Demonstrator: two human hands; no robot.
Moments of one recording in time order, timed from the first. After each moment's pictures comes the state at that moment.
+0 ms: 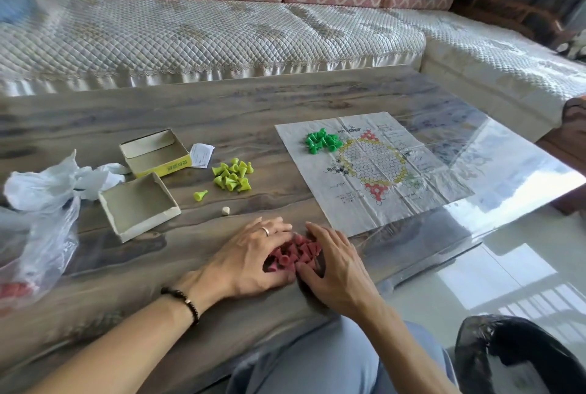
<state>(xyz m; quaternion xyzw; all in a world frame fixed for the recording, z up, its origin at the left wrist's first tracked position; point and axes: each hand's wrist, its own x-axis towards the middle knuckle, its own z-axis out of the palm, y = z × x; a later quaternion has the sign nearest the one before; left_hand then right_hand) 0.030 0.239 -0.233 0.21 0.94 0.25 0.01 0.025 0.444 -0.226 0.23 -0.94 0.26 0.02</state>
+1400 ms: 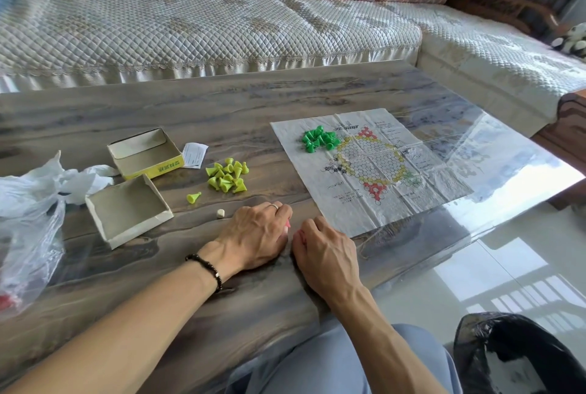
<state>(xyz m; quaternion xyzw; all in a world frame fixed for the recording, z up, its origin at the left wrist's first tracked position) -0.020 0.249 -0.236 0.24 0.95 0.10 -0.19 -0.002 0.412 -0.235 0.18 -0.96 0.15 0.18</state>
